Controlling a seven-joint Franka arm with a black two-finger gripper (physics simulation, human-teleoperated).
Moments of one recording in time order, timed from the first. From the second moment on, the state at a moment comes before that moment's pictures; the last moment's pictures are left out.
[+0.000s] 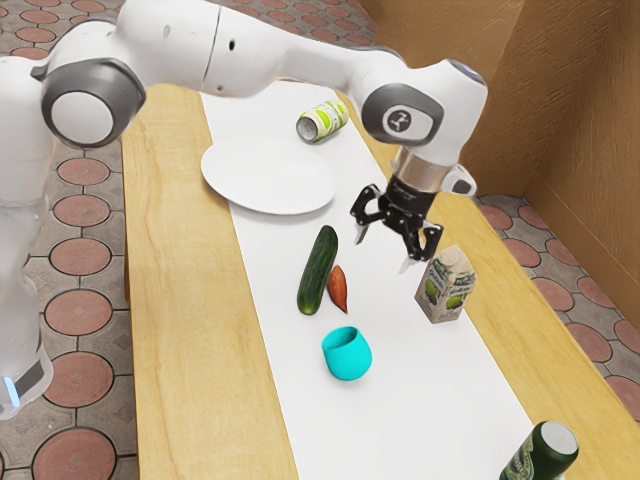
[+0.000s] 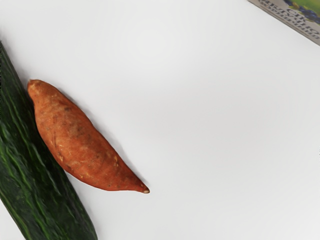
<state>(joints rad) -0.26 0.24 0.11 -1.47 -0.09 1.57 -0.77</state>
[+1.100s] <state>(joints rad) -0.31 0.09 0.12 -1.83 0.04 1.81 -1.37</state>
